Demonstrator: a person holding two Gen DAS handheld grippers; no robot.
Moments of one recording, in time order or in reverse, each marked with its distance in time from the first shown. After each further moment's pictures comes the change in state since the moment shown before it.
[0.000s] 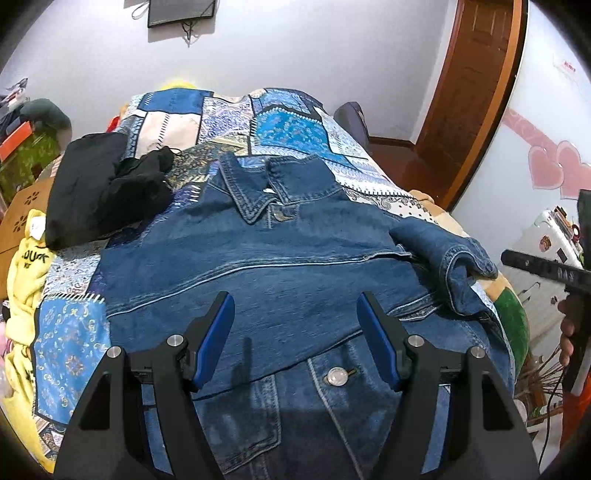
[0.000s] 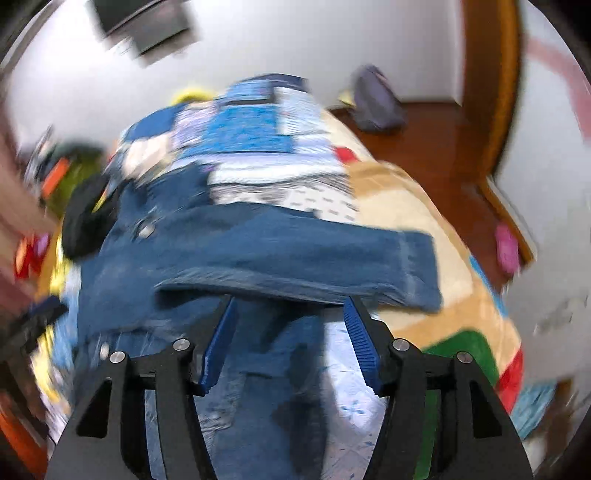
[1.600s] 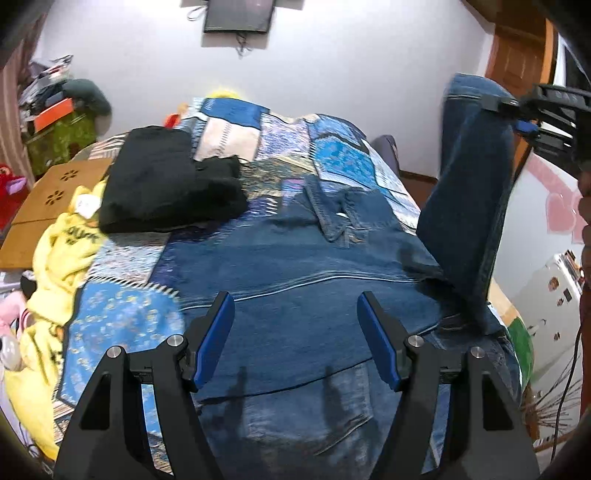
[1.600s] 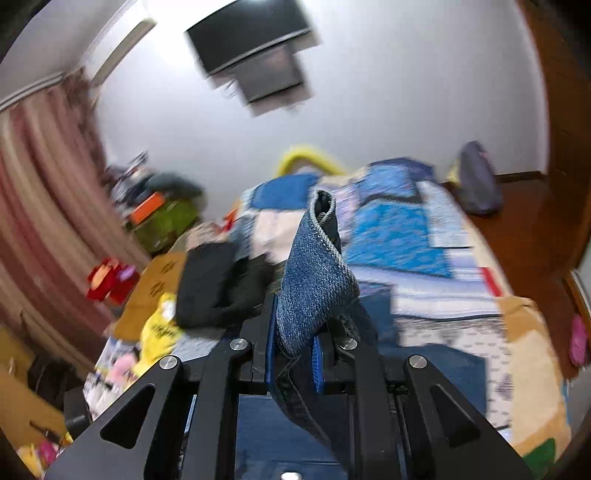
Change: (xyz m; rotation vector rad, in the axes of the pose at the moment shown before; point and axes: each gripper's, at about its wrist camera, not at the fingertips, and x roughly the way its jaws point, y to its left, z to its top) left arm -0.058 0.090 -0.019 -0.143 -0.107 0.068; right arm -0.042 0.220 0.087 -0.244 -0.205 0.359
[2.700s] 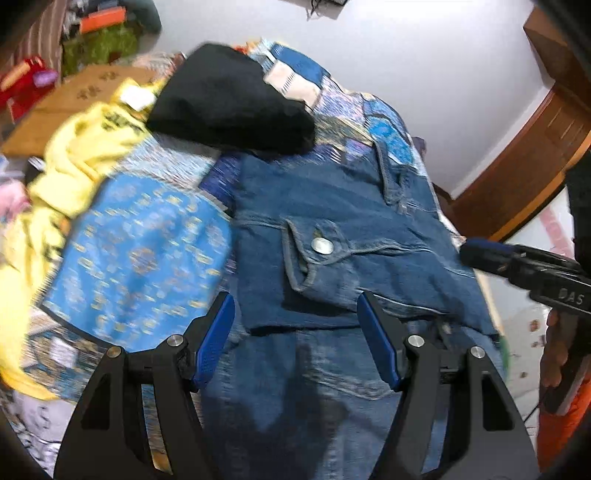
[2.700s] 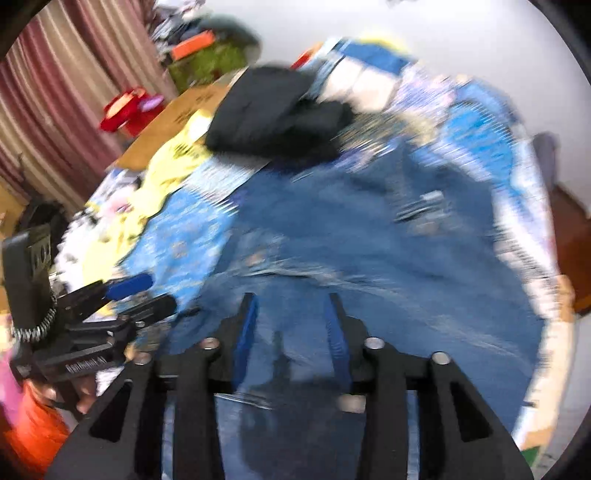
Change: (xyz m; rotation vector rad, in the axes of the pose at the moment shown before) left arm 0.010 0.079 -0.054 -0.298 0.143 -0.071; right arm 0.064 0.052 -0.116 -0.344 0.423 -0.037
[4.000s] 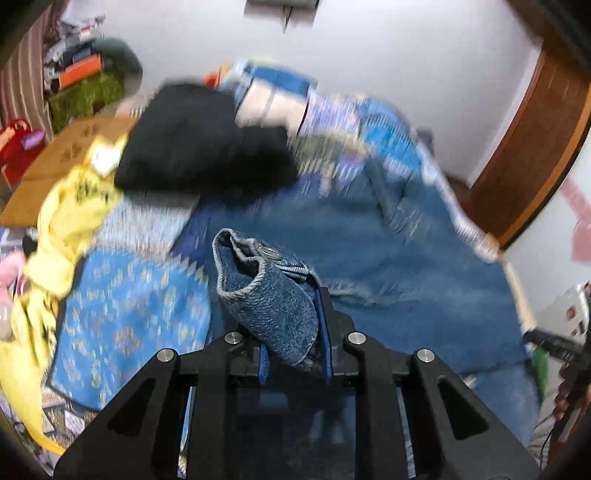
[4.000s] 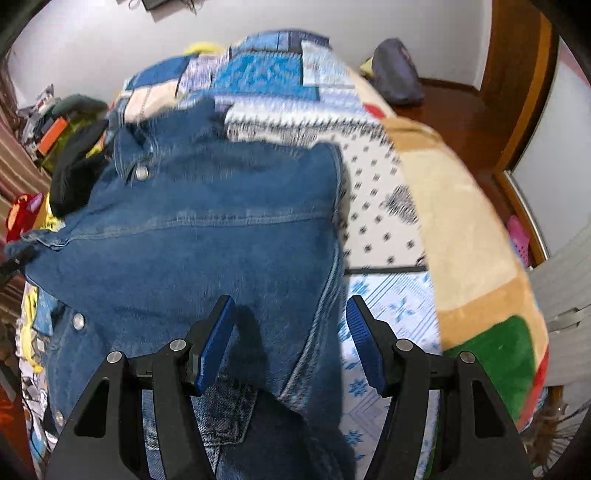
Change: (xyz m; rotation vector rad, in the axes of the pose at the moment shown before) left arm 0.048 -0.038 0.041 0.158 -0.029 0.151; right arm -0.013 -0.187 -0.142 0.497 0.001 -0.199
